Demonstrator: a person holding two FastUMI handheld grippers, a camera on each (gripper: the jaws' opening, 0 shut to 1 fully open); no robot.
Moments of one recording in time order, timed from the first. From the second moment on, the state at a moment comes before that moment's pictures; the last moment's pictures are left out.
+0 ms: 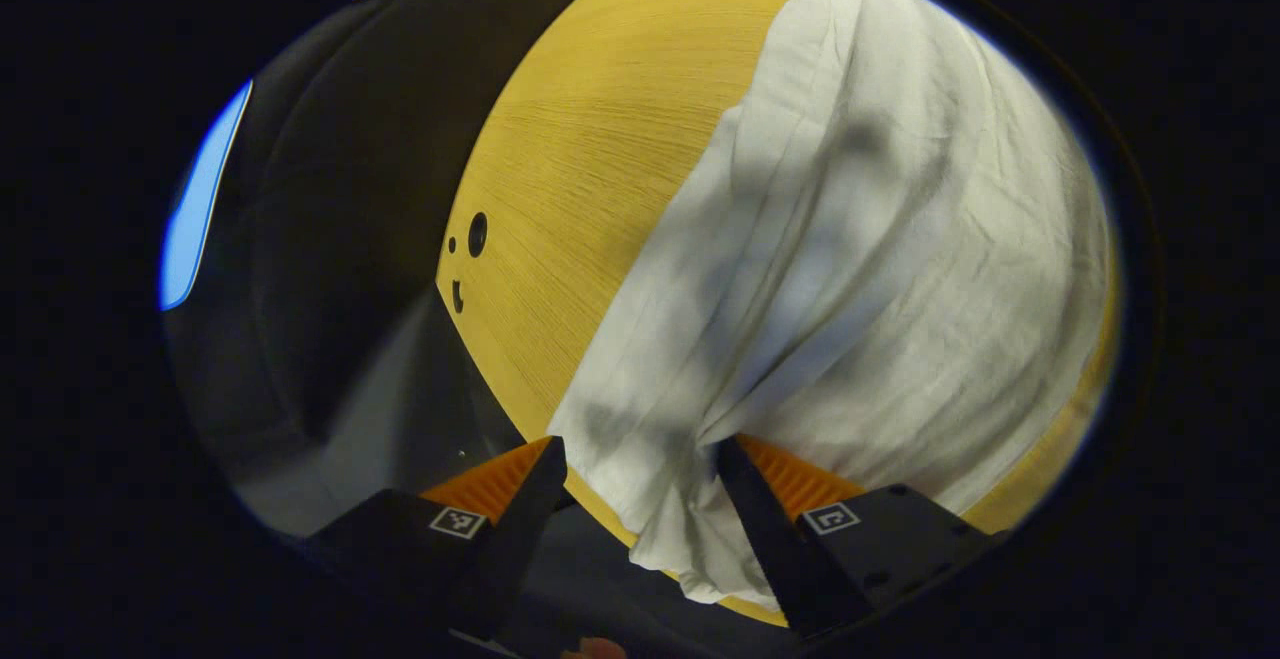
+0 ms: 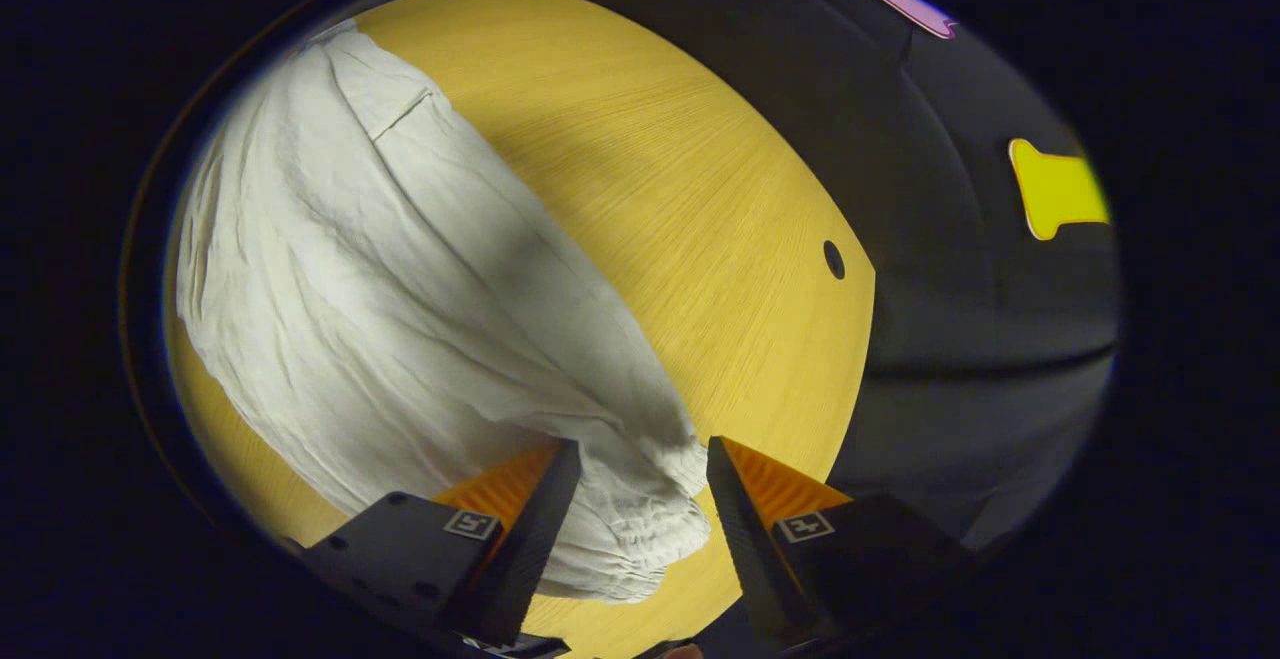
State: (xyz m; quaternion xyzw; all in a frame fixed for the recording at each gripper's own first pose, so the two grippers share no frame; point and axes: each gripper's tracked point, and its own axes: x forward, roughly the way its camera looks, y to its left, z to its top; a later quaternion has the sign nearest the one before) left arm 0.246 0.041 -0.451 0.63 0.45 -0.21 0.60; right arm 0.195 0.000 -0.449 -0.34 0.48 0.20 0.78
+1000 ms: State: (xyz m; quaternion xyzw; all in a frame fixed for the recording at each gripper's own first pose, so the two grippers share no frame) left arm 0.133 0.022 -0.334 0.37 0.38 -0.20 0.82; right arm 0.081 -0.013 -0.399 0.33 0.50 -0.07 0.79
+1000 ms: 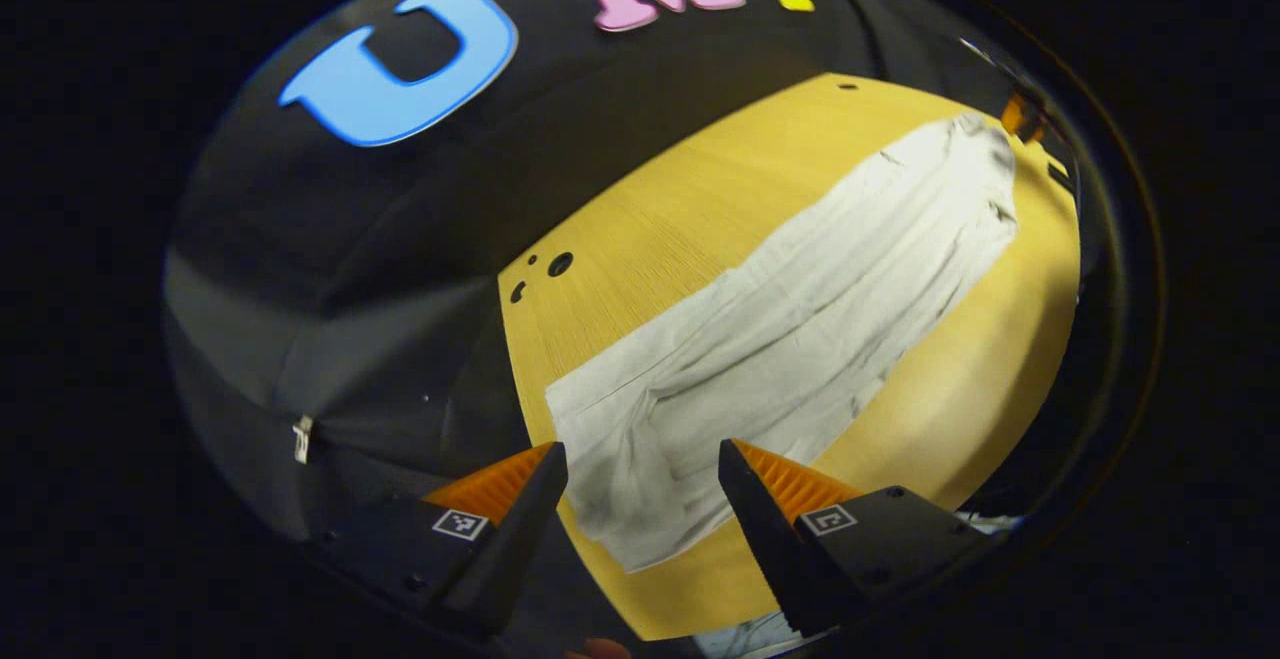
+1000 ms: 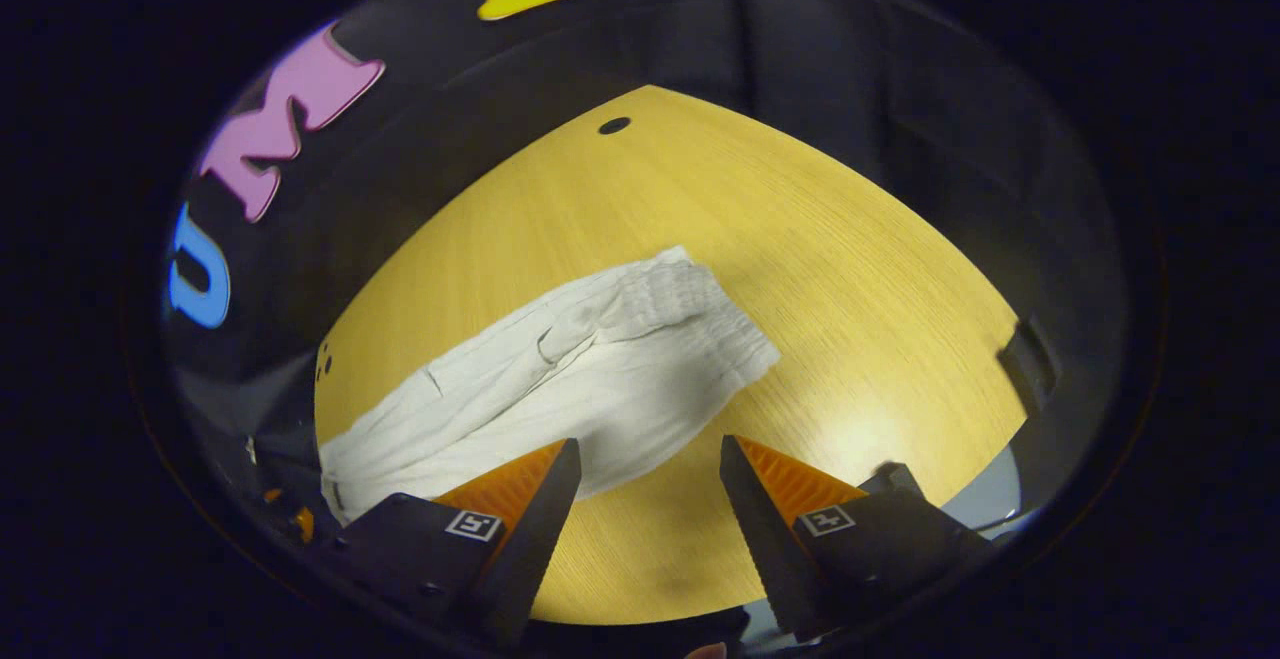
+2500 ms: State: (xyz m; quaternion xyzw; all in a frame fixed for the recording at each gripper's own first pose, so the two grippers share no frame) left arm 0.088 0.046 -0.438 -0.34 0.45 0.17 0.81; right arm 0.109 -0.022 -0.457 0.52 0.46 -0.20 0.69
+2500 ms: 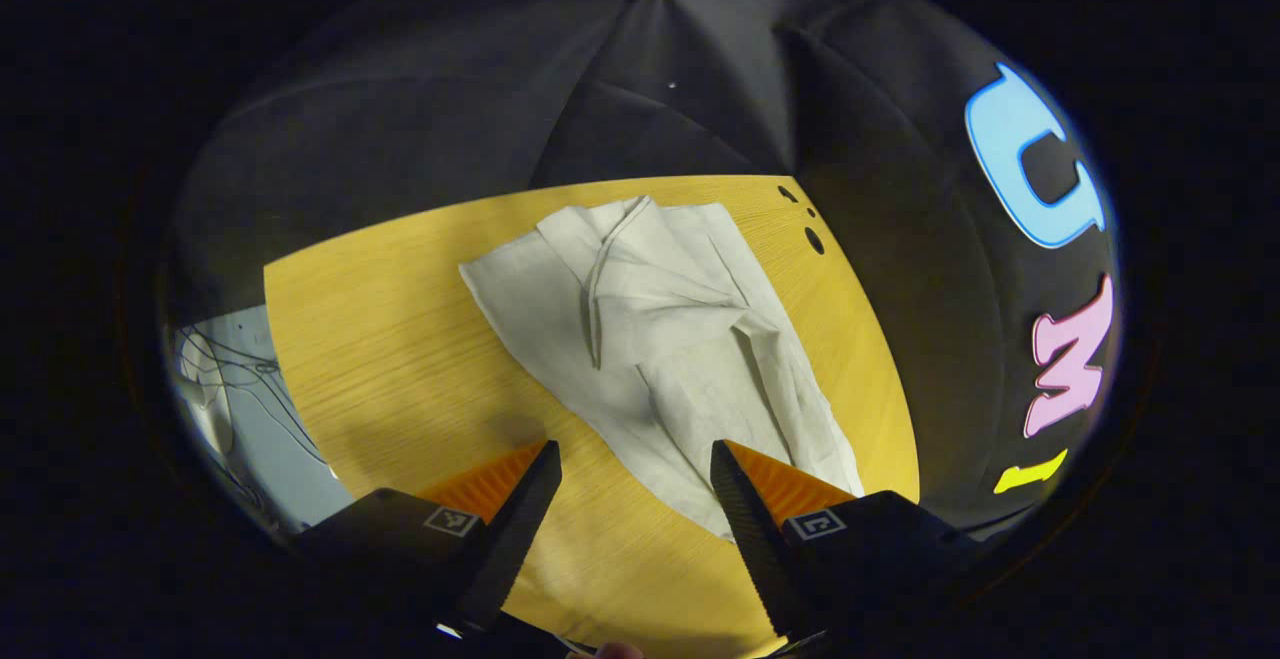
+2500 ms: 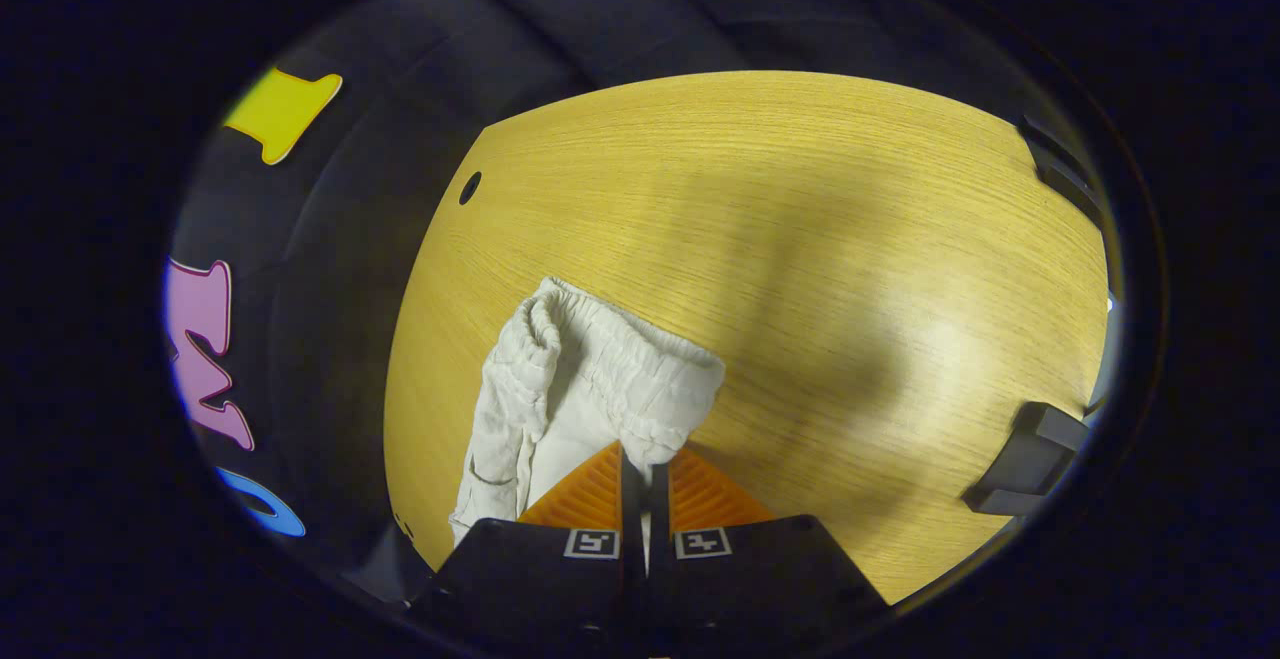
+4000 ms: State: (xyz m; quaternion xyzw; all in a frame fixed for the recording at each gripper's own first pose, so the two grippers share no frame) left arm 0.112 0.007 -0.469 -0.34 0.46 0.12 0.81; right arm 0.112 -0.053 -0.344 0.42 0.33 -0.15 0.83
